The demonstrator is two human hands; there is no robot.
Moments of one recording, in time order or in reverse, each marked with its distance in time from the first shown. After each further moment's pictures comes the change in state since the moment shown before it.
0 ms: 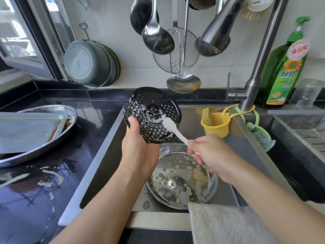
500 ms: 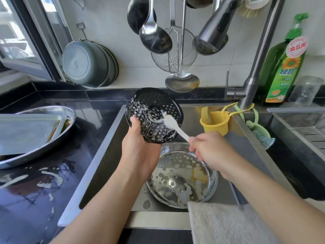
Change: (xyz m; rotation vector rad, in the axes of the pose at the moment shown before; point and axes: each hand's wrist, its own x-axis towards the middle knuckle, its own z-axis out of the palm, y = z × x) left_hand -0.006 0.001 0.007 0.019 -0.026 -0.062; right_hand -0.001 -0.002 -0.002 -0.049 0.038 -0.017
